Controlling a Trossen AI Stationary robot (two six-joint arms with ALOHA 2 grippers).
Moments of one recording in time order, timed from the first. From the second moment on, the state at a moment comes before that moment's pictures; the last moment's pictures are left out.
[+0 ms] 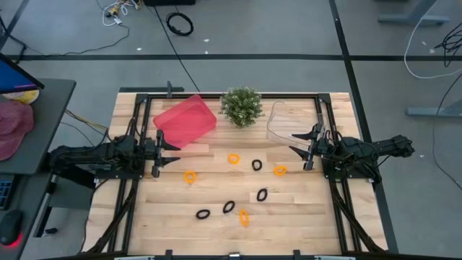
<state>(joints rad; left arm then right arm) 0.02 0.04 0.04 -0.06 0.00 0.01 0.19 0.01 0.02 0.07 0.45 -0.22</state>
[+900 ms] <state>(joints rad) 0.02 0.04 0.04 -0.06 0.00 0.01 0.19 0.01 0.02 0.99 0.44 -0.40</state>
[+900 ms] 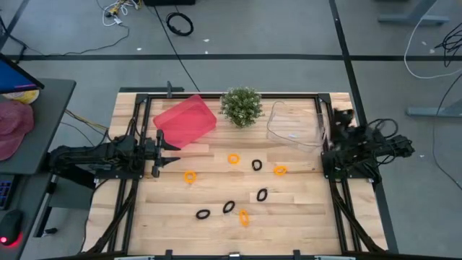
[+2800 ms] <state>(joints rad) 0.02 0.04 0.04 -0.06 0.00 0.01 0.17 1.37 1.14 -1.06 0.24 0.36</state>
